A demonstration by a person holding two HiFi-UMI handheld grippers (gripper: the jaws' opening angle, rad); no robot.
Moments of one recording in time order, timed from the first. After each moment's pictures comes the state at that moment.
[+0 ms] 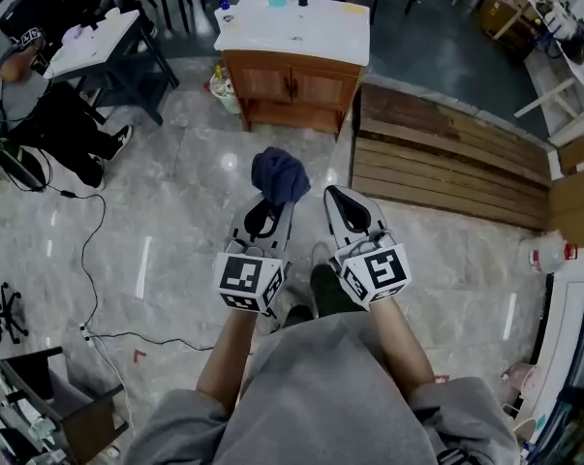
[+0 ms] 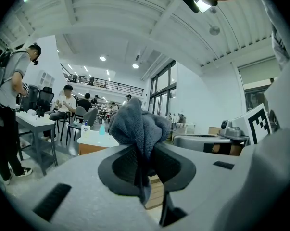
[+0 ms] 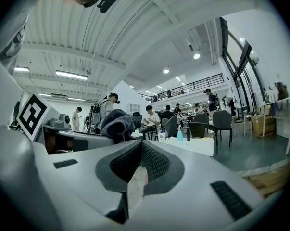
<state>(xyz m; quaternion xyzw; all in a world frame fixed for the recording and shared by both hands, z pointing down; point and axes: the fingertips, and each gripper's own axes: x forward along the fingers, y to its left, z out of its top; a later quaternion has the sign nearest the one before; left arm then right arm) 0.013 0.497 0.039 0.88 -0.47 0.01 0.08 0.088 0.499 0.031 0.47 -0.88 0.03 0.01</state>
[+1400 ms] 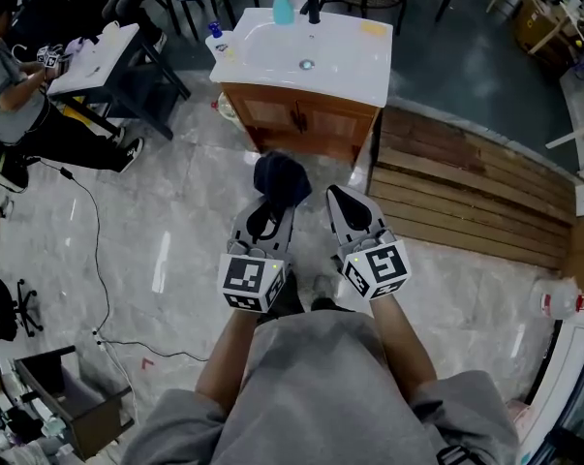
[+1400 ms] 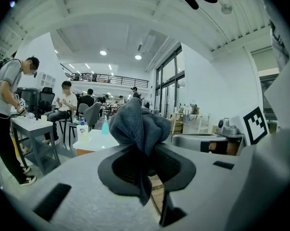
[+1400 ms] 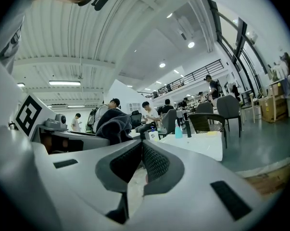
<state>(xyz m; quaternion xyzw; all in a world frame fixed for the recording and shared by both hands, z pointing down) 0.070 0.270 0.065 0.86 -0.50 0.06 0.08 0.149 0.260 0.066 0.44 -0.89 0.09 -0.01</state>
